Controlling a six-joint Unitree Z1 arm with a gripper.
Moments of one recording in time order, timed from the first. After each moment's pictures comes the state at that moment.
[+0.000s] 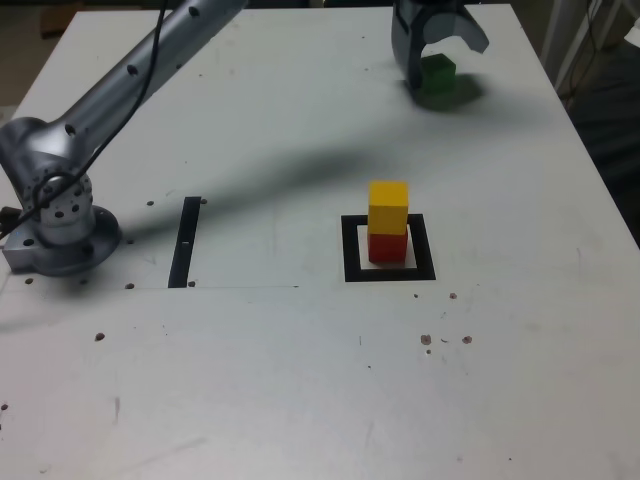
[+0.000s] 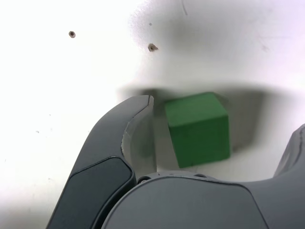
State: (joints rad) arm 0.61 2.66 -2.75 1.59 0.06 0.39
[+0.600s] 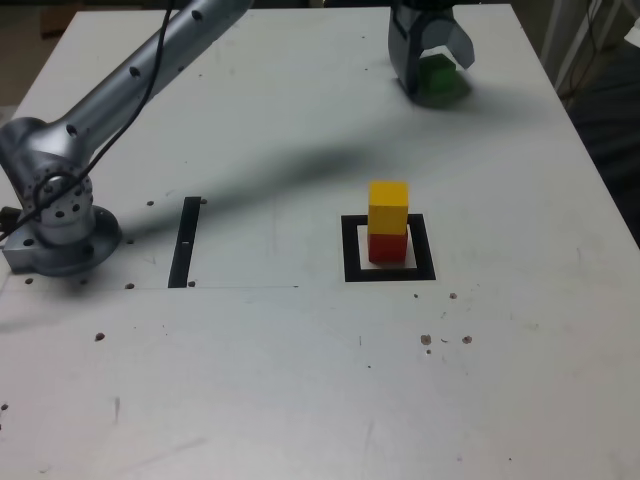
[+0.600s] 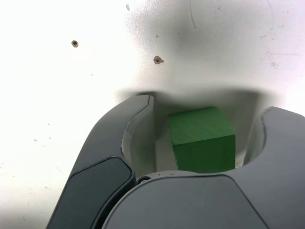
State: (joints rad) arm 0.61 2.68 -2.77 1.59 0.08 0.37
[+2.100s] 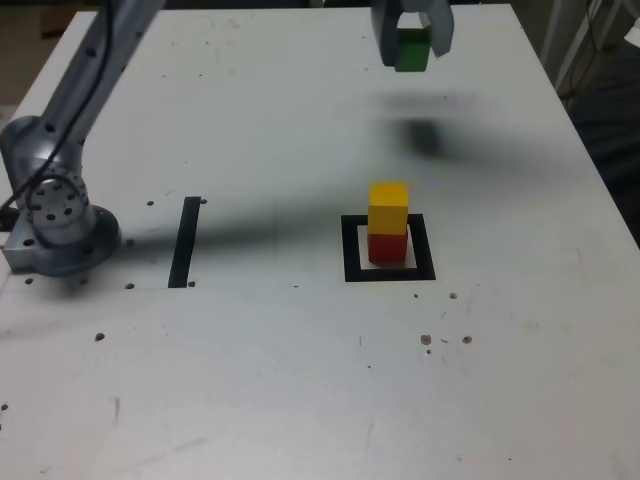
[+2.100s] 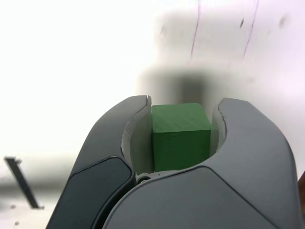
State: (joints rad) arm 0.46 2.25 -2.27 1.58 0.08 0.39
